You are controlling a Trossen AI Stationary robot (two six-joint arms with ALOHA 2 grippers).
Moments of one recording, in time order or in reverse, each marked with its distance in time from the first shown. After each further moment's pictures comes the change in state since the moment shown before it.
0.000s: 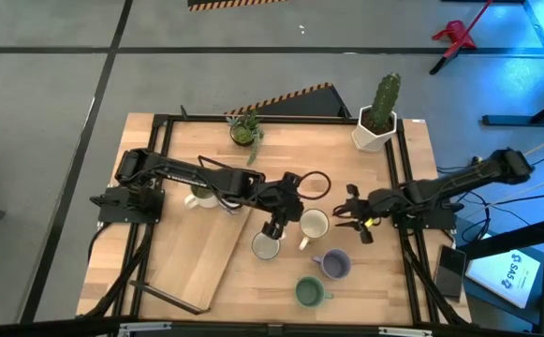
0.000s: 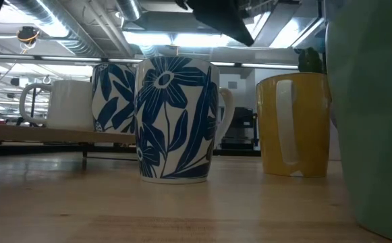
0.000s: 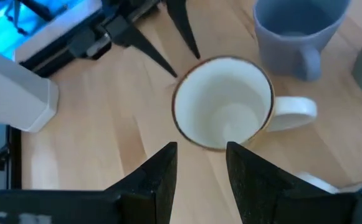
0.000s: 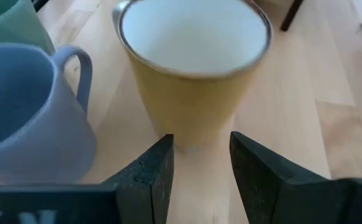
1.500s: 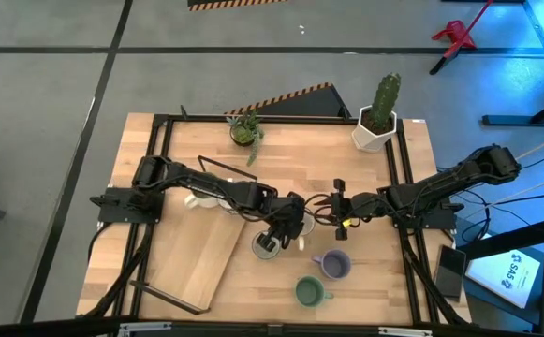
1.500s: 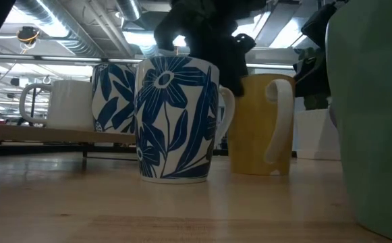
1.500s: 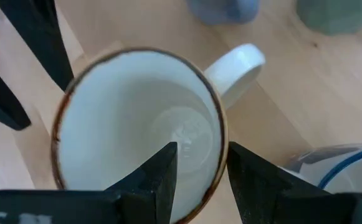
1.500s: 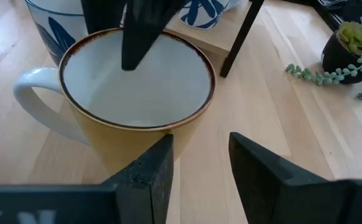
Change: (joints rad) left arm -0.021 0.153 -0.001 -0.061 0.151 0.073; right arm 0.002 0.319 0.120 0.279 0.251 -0.039
